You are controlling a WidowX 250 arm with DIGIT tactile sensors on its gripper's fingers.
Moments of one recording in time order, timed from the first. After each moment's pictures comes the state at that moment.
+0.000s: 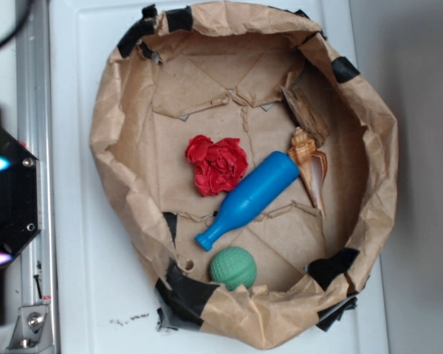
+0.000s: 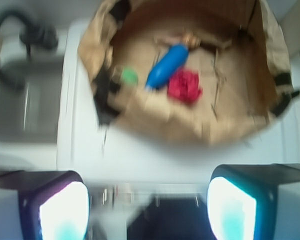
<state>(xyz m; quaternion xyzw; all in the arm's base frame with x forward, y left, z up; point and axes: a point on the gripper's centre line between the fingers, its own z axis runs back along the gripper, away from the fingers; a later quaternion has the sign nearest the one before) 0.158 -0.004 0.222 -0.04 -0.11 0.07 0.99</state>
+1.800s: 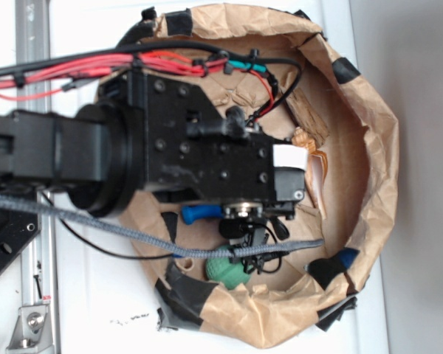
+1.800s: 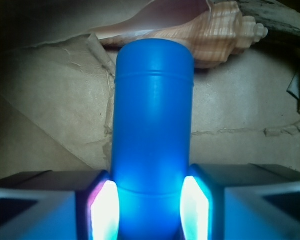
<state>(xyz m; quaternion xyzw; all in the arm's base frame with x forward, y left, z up) 0.266 0.000 0.041 -0.02 -0.03 0.11 0.99</state>
